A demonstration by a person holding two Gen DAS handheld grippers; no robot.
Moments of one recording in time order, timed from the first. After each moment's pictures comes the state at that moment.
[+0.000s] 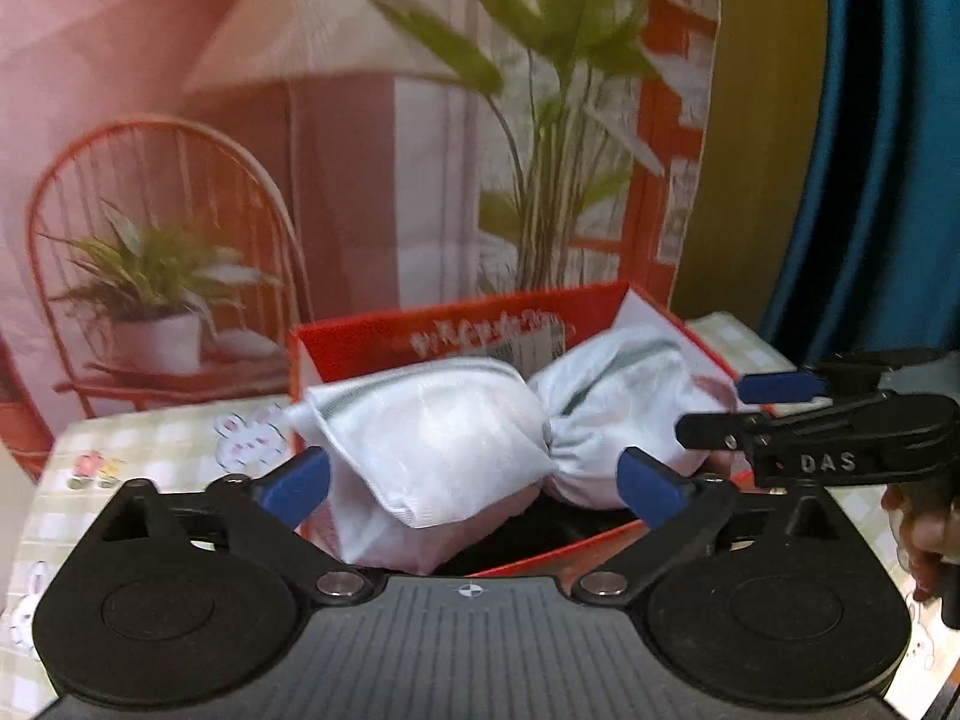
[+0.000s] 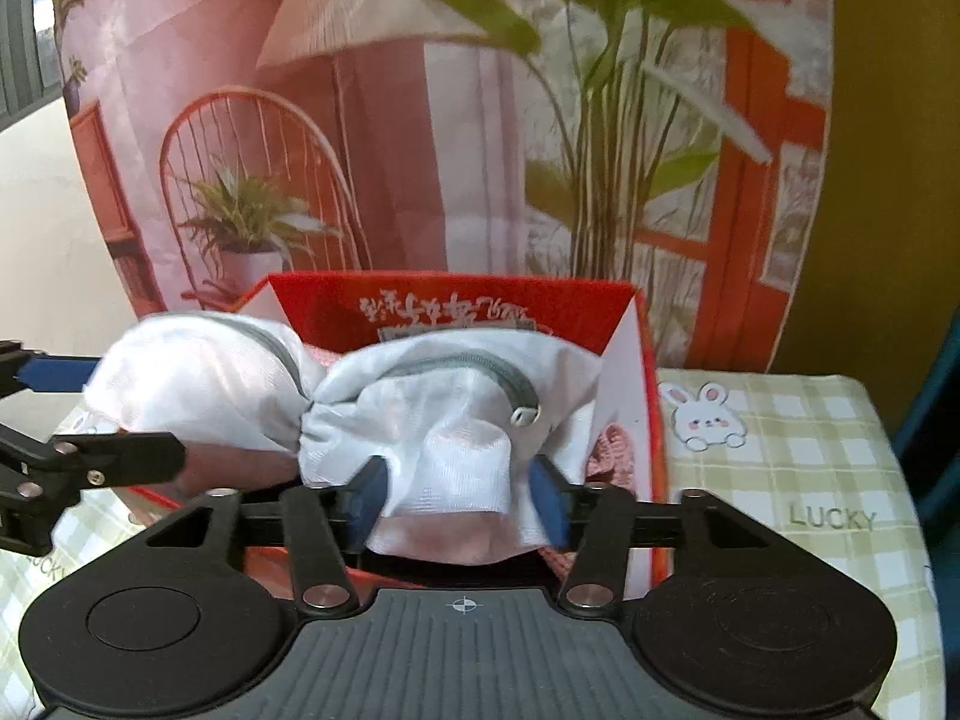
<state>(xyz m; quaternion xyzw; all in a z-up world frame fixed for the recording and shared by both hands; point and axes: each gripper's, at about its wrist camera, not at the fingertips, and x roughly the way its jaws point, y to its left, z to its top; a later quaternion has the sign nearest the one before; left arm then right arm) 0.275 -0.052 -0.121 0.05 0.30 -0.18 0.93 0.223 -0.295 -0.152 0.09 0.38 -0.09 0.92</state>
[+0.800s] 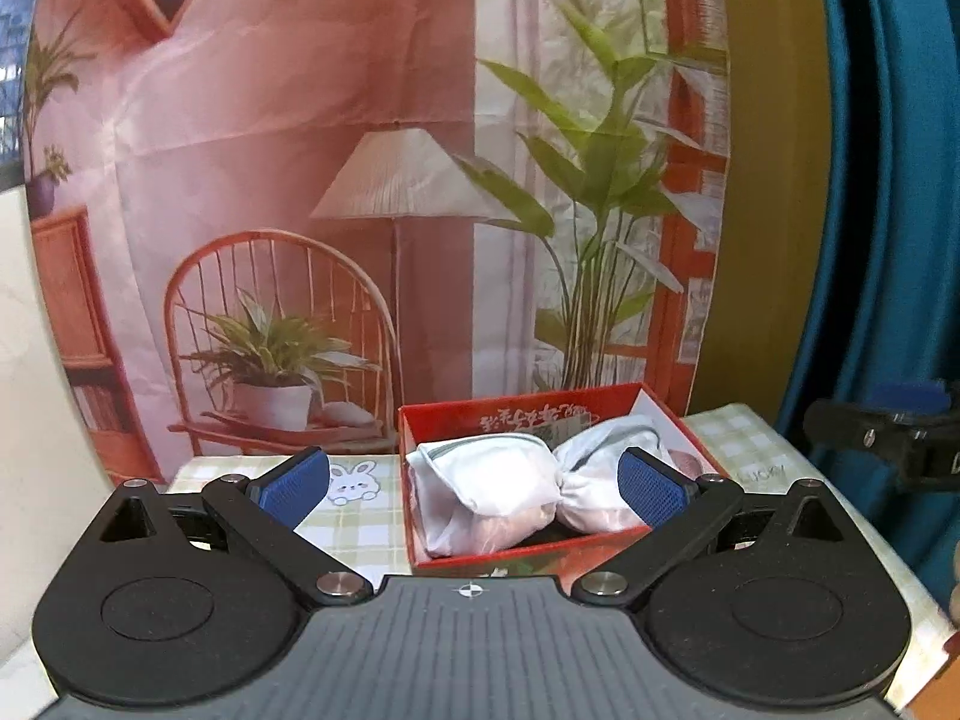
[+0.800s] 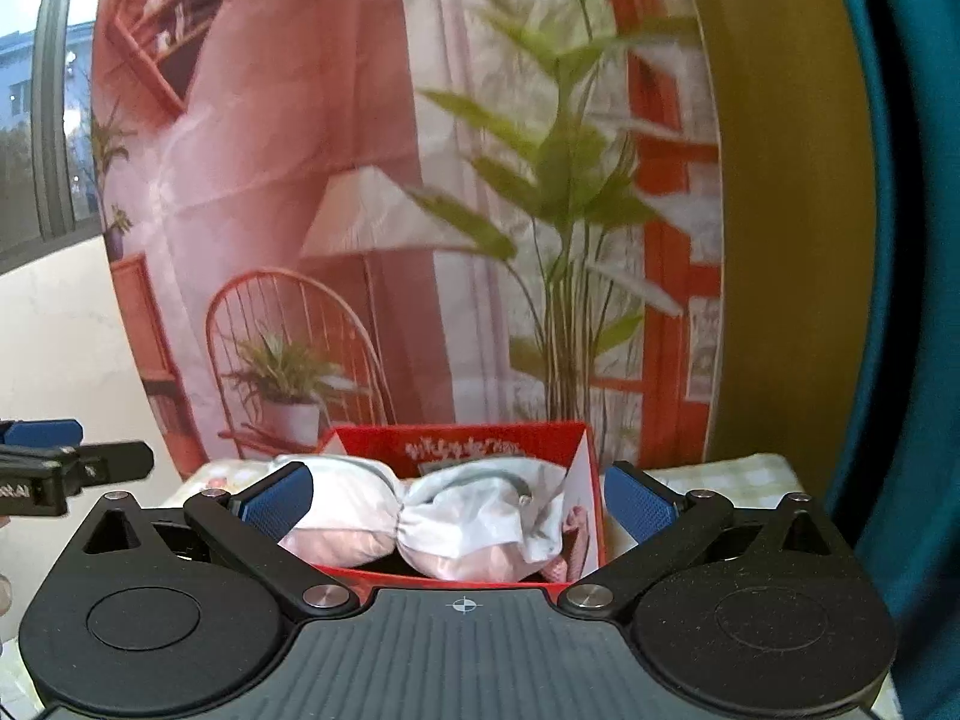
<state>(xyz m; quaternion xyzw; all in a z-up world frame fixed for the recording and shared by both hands) 0.147 -0.032 -0.025 0.04 0.23 -0.10 0.97 0.096 -0.248 -0.026 0.10 0.24 -0.12 0.96</state>
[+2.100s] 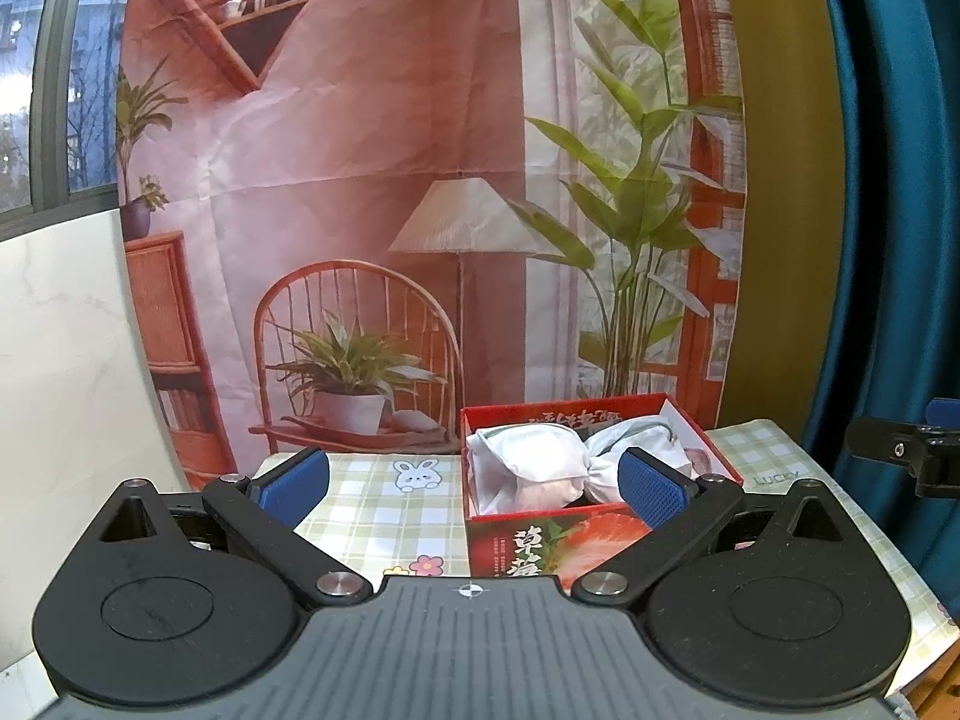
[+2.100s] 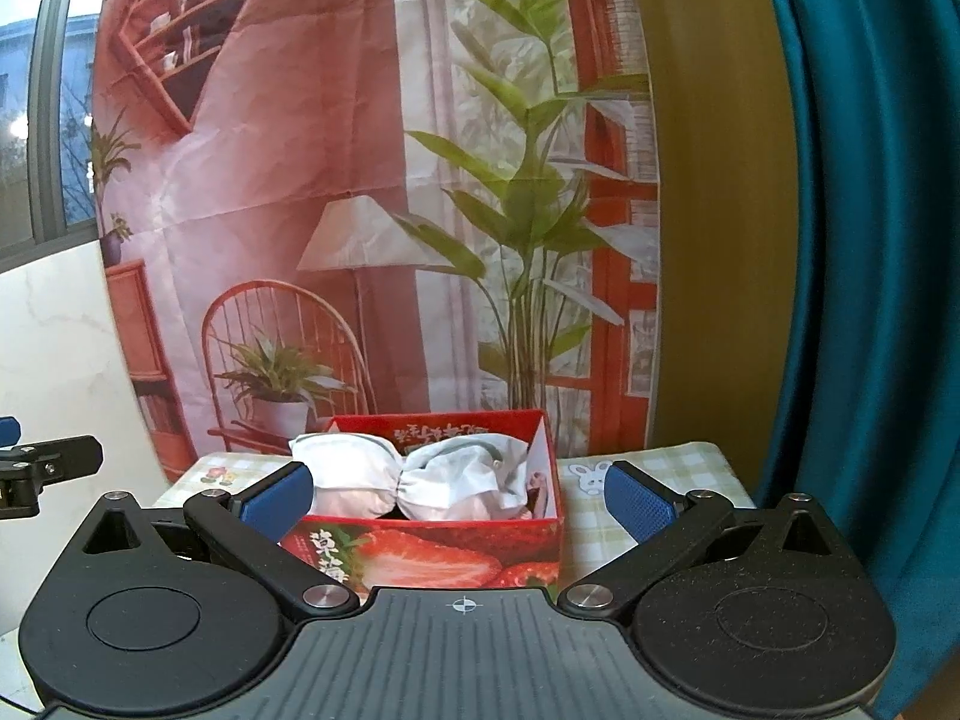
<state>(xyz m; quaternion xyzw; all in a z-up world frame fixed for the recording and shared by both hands) 0.044 -0.021 0.000 0.04 0.20 -0.04 0.98 0.000 -0.194 0.017 0.09 0.24 -0.17 0.95</state>
